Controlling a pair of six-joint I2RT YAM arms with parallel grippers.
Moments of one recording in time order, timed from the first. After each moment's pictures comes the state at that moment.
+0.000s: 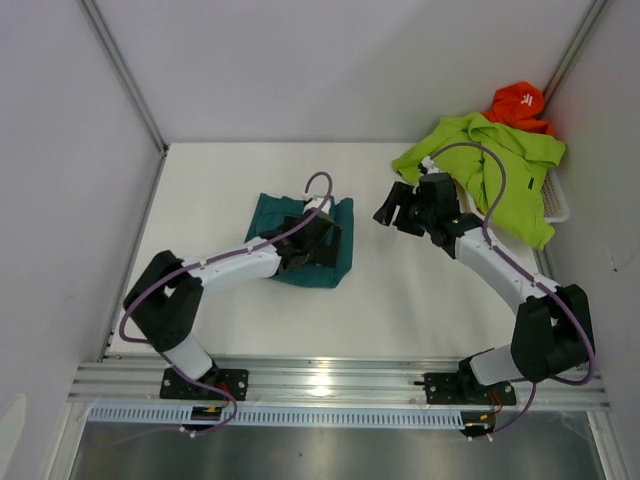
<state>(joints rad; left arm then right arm) -0.77 1.61 1.04 -0.30 -0.35 -0.42 0.38 1.44 1.05 -0.23 -0.13 0.59</state>
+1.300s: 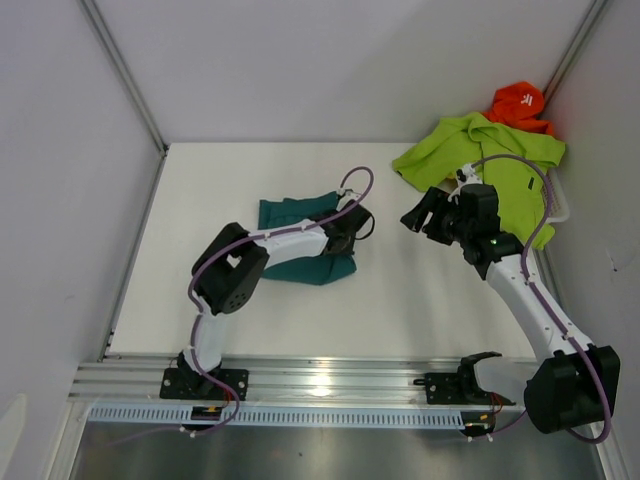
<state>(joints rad) -0.81 2.08 1.46 -0.38 -0.37 -0.47 0.21 1.15 0.93 -0.33 -0.22 0.57</state>
